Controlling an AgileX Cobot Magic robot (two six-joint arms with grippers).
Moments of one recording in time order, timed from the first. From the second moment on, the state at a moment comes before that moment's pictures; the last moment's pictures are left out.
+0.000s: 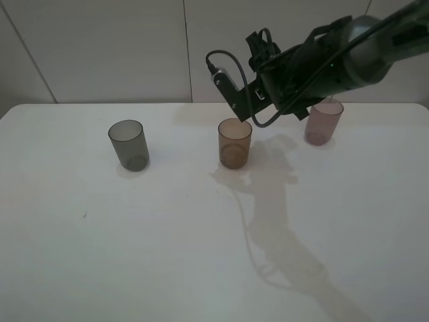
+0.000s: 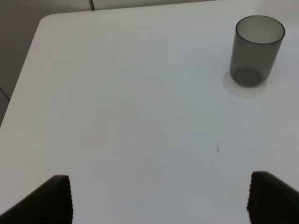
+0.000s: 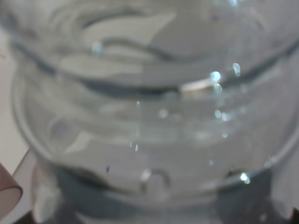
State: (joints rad) left arm -0.09 -0.01 -0.50 0.11 1.05 -0.02; right arm 0.62 1.96 -1.18 -1.73 0.71 -0.12
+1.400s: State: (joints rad) left arm -0.09 -0.01 -0.50 0.11 1.05 -0.02; right arm 0.50 1.65 -1.08 -0.68 0.43 0.00
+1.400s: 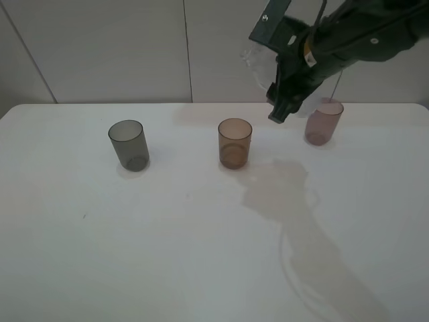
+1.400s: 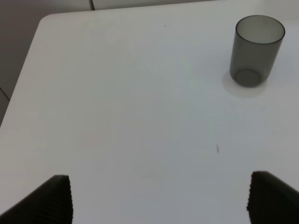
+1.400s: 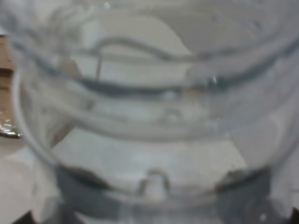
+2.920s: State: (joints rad) left arm -0.09 -0.01 -0.50 0.11 1.05 -0.02; right arm 0.40 1.96 -0.50 0.15 -0.82 0.06
